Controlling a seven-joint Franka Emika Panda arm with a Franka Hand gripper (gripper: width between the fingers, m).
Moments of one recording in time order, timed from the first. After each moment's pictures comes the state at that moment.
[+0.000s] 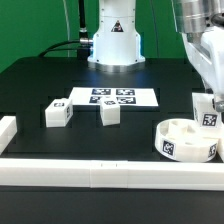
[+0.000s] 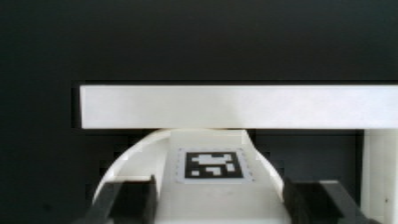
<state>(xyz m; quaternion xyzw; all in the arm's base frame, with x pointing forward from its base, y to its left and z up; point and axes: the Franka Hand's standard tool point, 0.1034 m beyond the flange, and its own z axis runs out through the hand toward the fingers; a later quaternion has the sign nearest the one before) 0.589 0.120 0.082 -0.68 0.73 0.08 0.09</state>
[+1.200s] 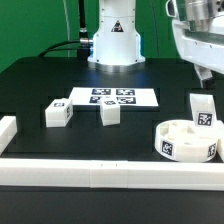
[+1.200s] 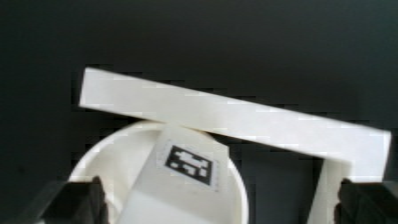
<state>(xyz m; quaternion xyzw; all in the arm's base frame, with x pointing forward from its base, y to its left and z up) 0.591 0.126 0.100 -0.83 0.54 0.07 0.10</state>
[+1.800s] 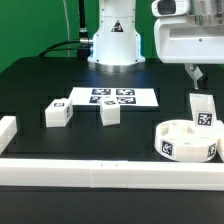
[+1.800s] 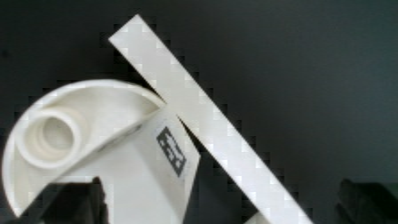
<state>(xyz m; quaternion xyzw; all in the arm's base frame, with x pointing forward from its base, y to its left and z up) 0.595 0.129 0.107 -0.94 0.32 0.05 0.11</state>
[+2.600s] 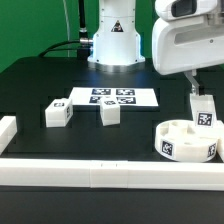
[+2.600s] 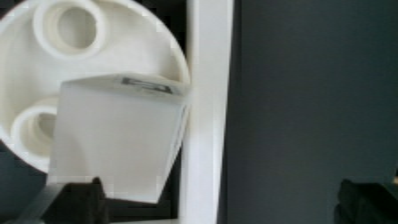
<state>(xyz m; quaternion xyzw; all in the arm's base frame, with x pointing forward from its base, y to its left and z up) 0.592 0.129 0.105 -0.99 -0.06 0.01 0.10</state>
